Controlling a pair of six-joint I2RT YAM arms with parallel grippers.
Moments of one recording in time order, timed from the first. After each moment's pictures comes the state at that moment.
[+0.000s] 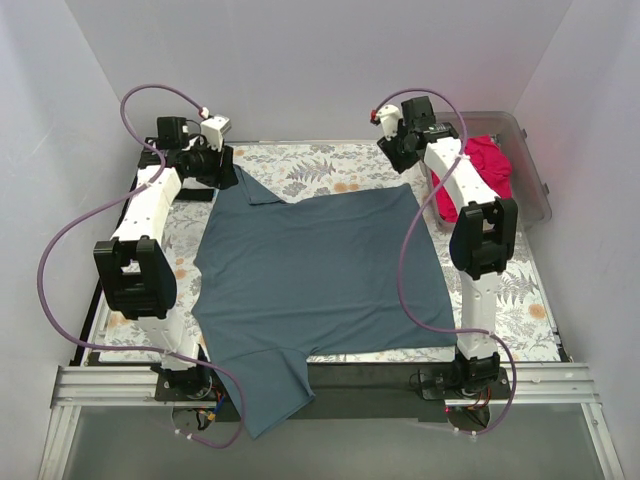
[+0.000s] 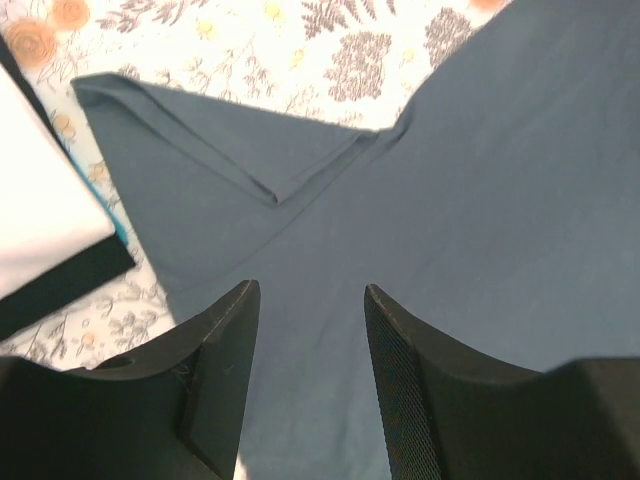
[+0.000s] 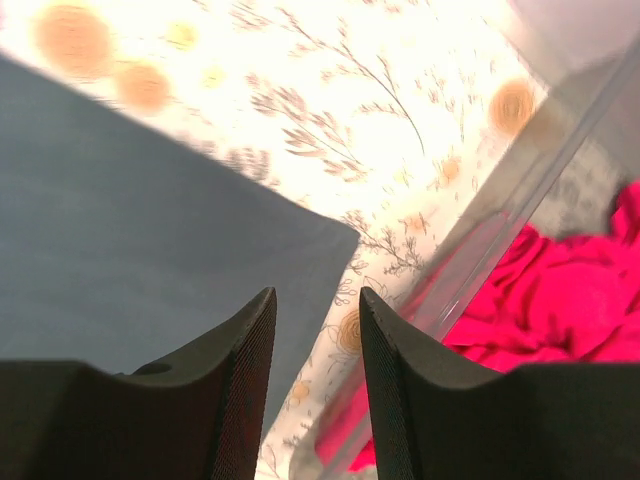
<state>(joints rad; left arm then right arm) 0.03 1.77 1.62 -0.66 0.51 0.33 0.27 2.14 2.07 -0.79 -0.09 -0.51</state>
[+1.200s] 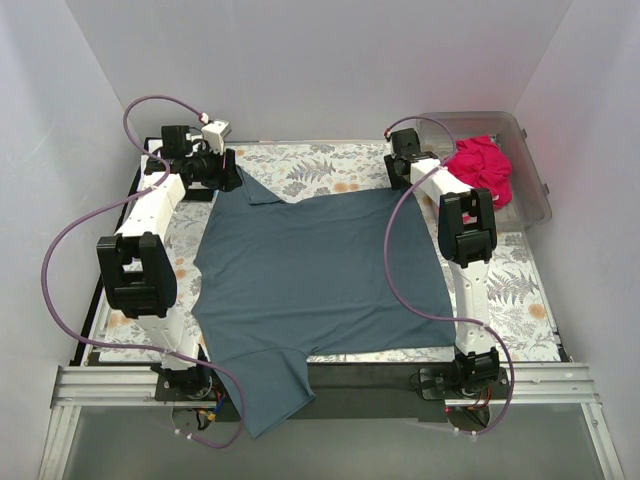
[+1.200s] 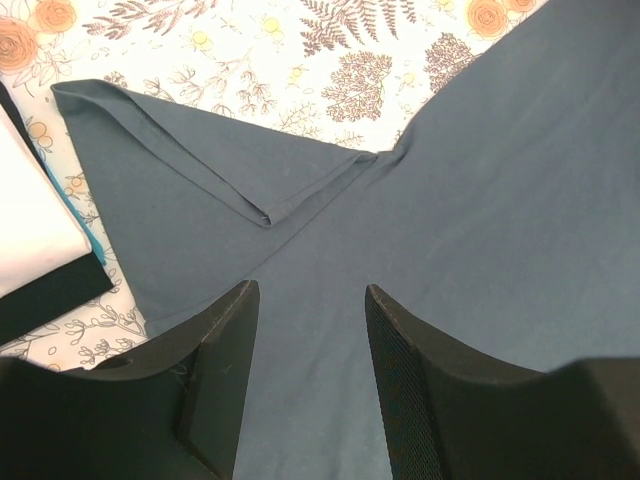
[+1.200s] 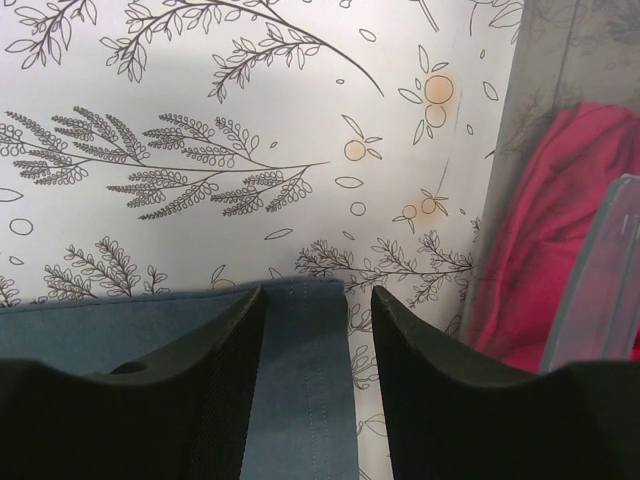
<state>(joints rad) 0.02 1.79 1.52 -0.48 0.54 0.24 0.25 2.37 1.93 -0.45 0.26 -0.11</state>
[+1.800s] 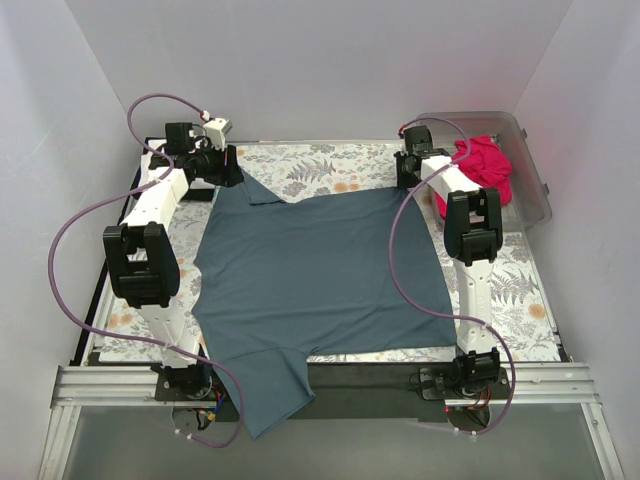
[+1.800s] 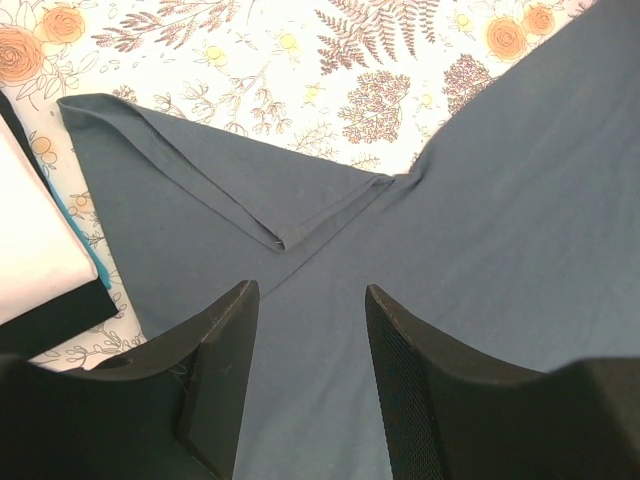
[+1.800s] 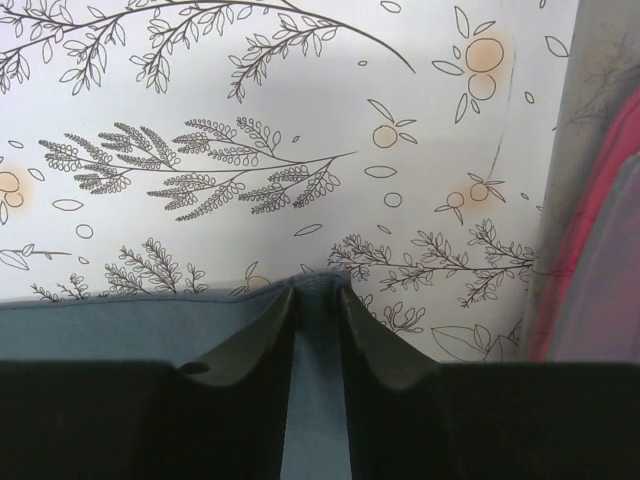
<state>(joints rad) 0.02 1.87 1.58 -0.44 0.54 0.21 0.19 2.38 1.96 -0.50 0.06 0.09</state>
